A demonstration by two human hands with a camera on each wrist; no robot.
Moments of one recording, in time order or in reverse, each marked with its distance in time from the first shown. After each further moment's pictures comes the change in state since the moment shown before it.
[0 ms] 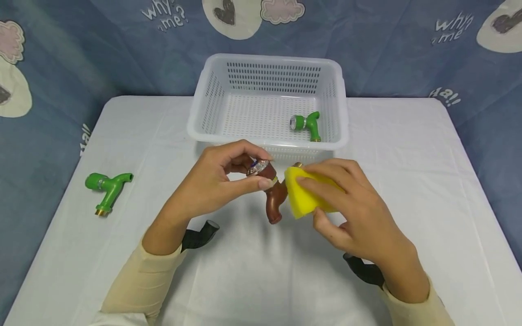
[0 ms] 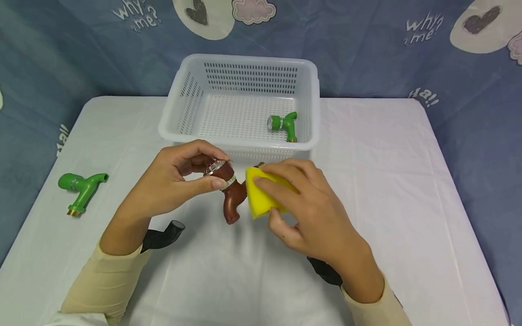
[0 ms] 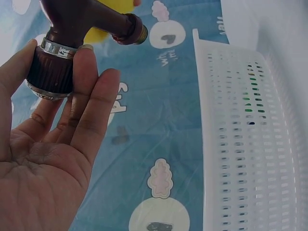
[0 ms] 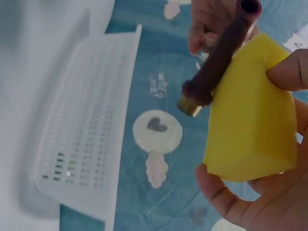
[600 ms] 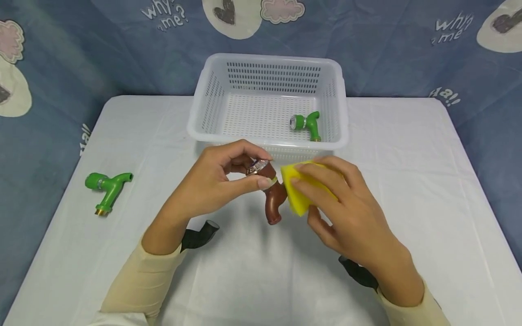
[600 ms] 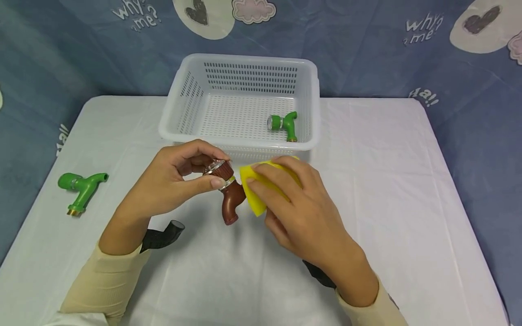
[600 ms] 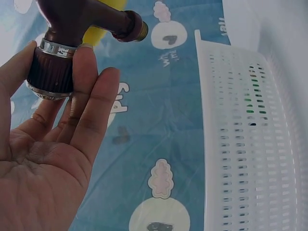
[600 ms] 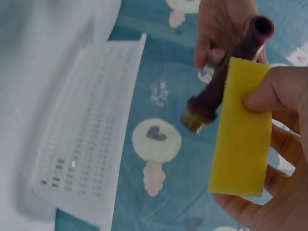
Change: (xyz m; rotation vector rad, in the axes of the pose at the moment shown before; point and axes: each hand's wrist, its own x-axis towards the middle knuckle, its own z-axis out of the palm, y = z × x) left_hand 0.000 0.001 -0.001 -0.022 -0.006 -0.001; right_hand 0.004 -0.005 0.007 -0.145 0.028 -0.098
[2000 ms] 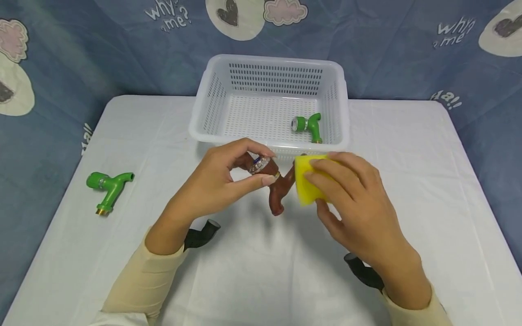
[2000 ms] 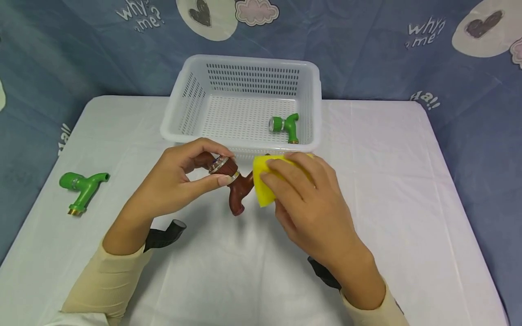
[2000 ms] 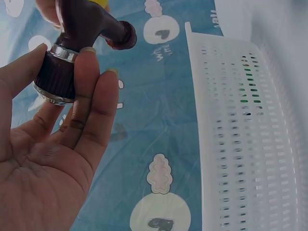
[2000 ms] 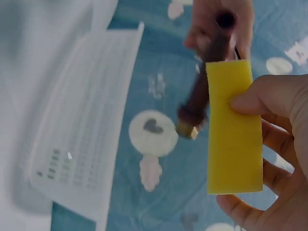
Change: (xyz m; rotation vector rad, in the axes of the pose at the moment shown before) left_hand 0.002 -0.005 0.003 0.138 0.030 0.059; right_hand -0.008 0.010 -0.004 -0.083 -0.003 0.075
